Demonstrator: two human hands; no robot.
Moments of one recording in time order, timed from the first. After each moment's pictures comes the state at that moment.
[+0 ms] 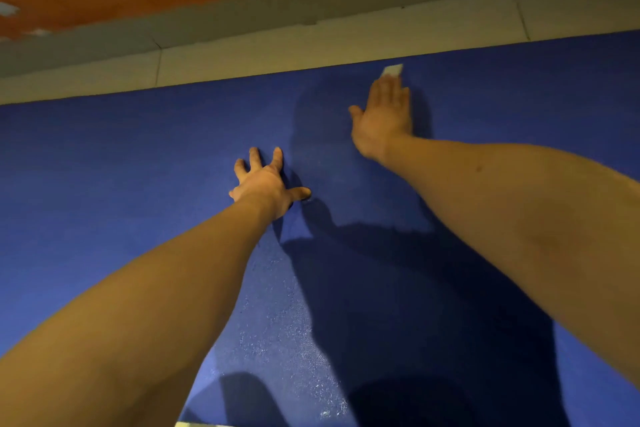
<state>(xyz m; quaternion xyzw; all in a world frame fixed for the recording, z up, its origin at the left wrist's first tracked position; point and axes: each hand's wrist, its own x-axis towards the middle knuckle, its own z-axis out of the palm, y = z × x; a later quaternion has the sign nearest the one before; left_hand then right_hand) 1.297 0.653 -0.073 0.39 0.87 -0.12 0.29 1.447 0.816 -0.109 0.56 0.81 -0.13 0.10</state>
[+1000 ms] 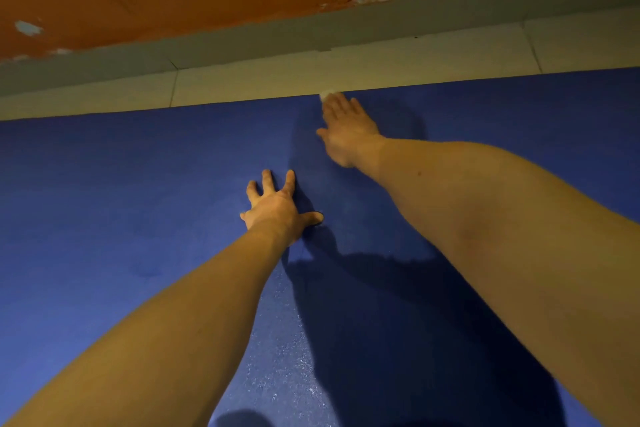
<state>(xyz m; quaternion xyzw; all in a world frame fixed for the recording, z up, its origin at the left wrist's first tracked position) 1.293 0.651 -0.080 0.40 0.87 -0.11 0.27 1.374 0.837 -0.108 0.38 0.91 -0.16 0.11</state>
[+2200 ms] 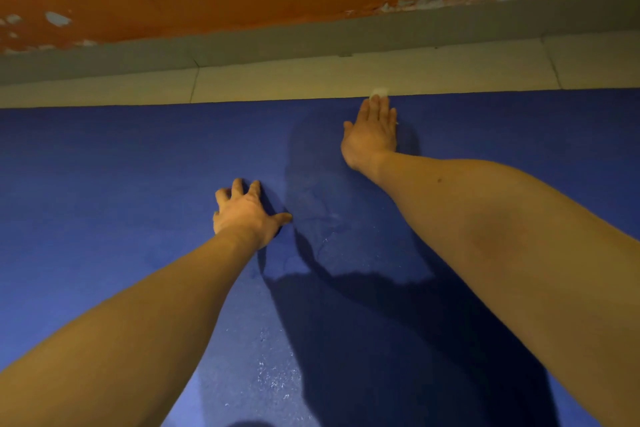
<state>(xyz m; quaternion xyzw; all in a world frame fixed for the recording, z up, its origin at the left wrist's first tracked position) 1.226 0.609 -0.077 0.37 0.90 -0.09 0.22 1.360 0.820 -0.110 0.54 0.82 -0.18 0.07</state>
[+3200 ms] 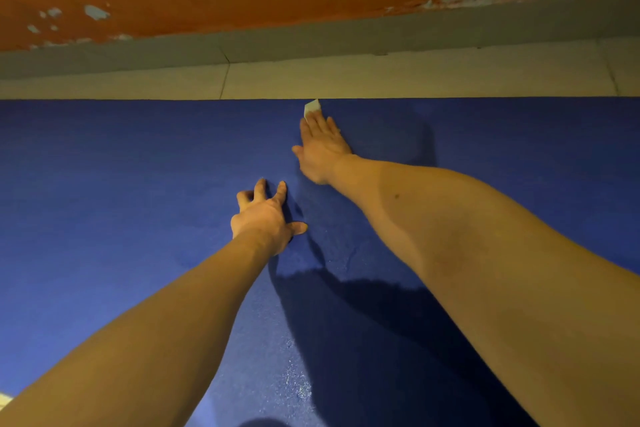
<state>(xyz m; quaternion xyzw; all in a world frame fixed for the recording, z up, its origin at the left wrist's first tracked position) 1.210 0.602 -0.069 0.39 0.87 -0.19 0.23 1.254 0.768 -0.105 0.33 0.92 -0.21 0.10</state>
